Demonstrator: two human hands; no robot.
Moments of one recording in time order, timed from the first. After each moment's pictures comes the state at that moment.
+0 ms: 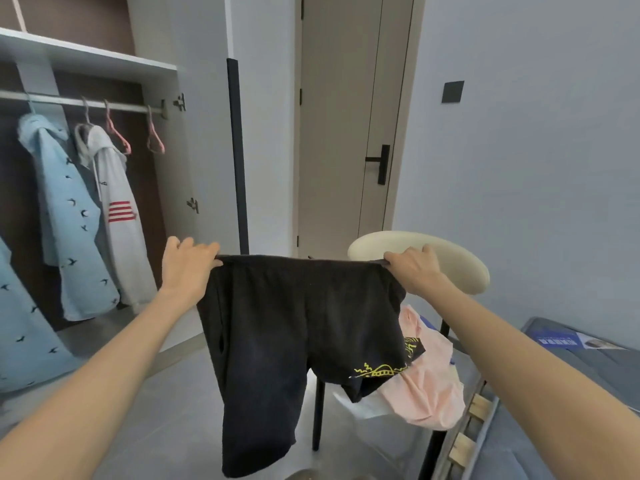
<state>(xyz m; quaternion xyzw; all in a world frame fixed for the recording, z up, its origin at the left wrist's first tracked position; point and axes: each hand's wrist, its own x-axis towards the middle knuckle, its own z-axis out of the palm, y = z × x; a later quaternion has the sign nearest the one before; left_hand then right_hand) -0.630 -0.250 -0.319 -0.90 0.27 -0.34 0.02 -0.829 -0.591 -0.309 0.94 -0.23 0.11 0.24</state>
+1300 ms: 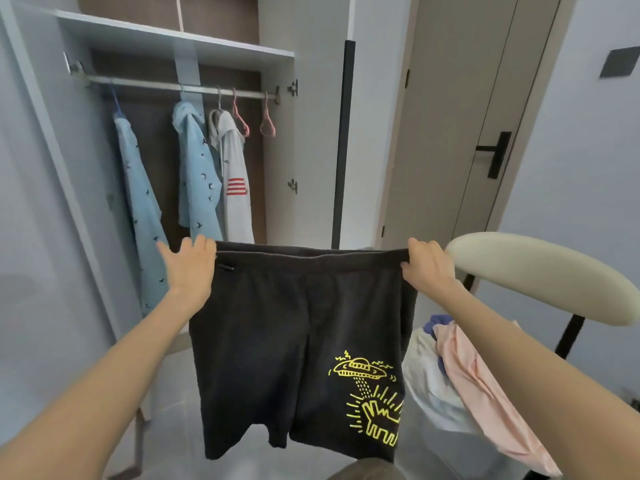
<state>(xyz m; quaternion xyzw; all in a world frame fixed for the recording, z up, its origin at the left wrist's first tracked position) -0.630 -0.099 -0.349 -0.96 0.01 -0.24 0.14 -0.720 -0.478 -0.337 0.96 -0.14 0.25 -0.02</state>
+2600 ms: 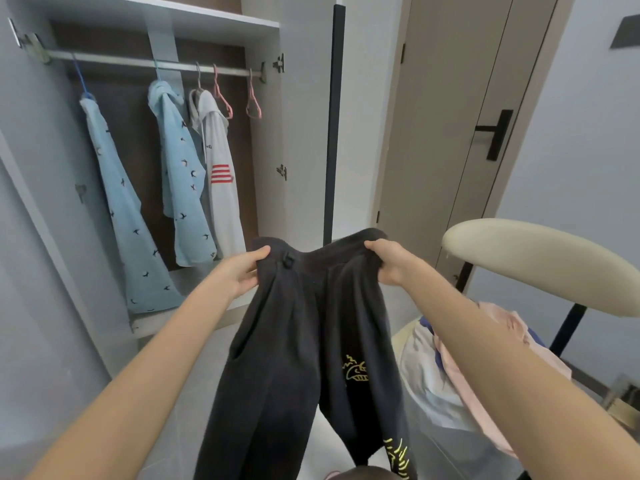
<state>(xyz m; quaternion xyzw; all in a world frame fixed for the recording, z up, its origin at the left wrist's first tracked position) -0.619 -0.199 -0.339 -0.61 -0.06 0.19 -0.77 -0.669 -0.444 -0.331 0.62 -0.25 0.04 -0.74</state>
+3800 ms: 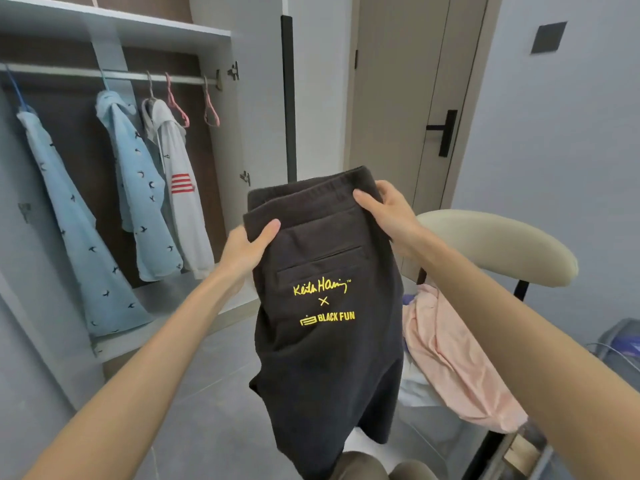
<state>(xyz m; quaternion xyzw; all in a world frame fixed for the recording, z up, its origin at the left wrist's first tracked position) -0.672 -0.256 -0.310 -0.74 0.16 0.00 -0.65 -0.755 -0.471 -0.263 0.77 -0.06 0.26 -0.59</state>
